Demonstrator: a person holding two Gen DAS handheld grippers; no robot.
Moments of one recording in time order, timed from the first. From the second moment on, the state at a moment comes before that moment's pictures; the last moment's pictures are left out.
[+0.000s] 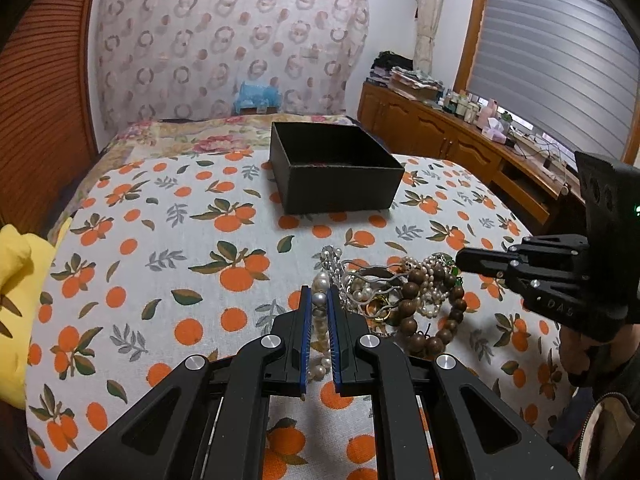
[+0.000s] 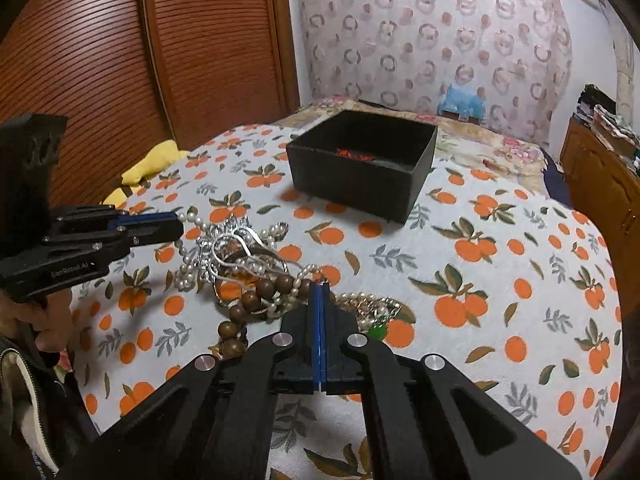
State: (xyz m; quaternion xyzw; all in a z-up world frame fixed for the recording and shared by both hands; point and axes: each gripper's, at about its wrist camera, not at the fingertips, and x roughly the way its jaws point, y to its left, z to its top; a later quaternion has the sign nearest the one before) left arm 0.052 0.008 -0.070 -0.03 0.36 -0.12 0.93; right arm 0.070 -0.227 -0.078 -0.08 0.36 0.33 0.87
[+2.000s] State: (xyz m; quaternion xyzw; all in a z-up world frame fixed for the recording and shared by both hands) left arm 0.066 0.001 0.063 -0.01 0.23 -0.16 0.96; right arm 0.077 -0.244 0.066 -0.10 0.23 0.31 0.92
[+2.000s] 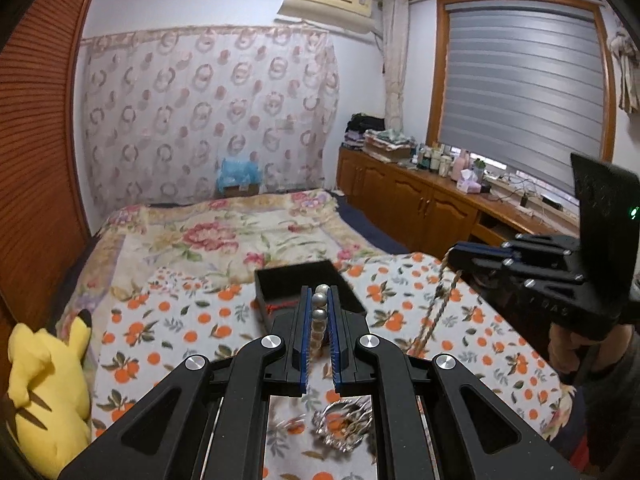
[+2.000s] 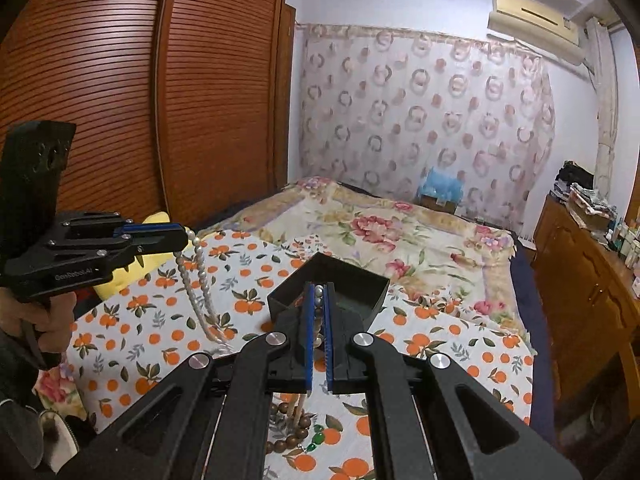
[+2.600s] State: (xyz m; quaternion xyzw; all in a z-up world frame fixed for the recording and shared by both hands) left arm 0.107 -0.012 0.115 0.02 0.19 -0.16 0.97; right arm 0.104 -0.241 0.124 -0.10 0.18 0.32 0.93
